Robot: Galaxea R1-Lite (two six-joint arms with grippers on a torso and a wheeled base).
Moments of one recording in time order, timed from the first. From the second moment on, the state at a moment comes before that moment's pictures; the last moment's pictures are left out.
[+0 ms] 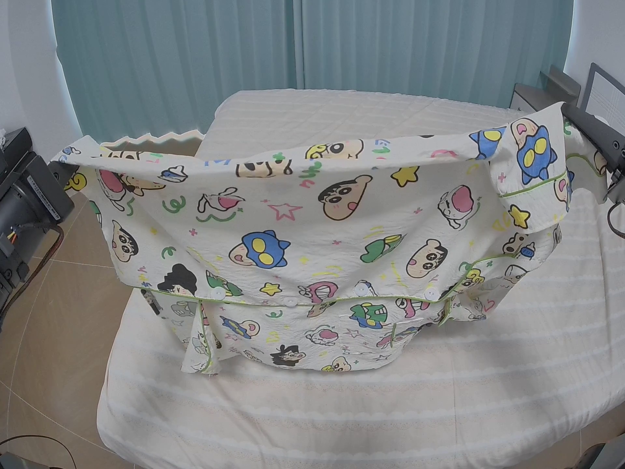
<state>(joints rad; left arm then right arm) -0.44 1.12 -0.59 -0.79 0.24 -0.25 0.44 1.12 -0.72 -0.69 0.15 0.51</state>
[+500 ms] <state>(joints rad) -0.50 1.11 -0.59 -0.78 0.24 -0.24 0.44 1.11 -0.72 -0.69 0.13 0.51</state>
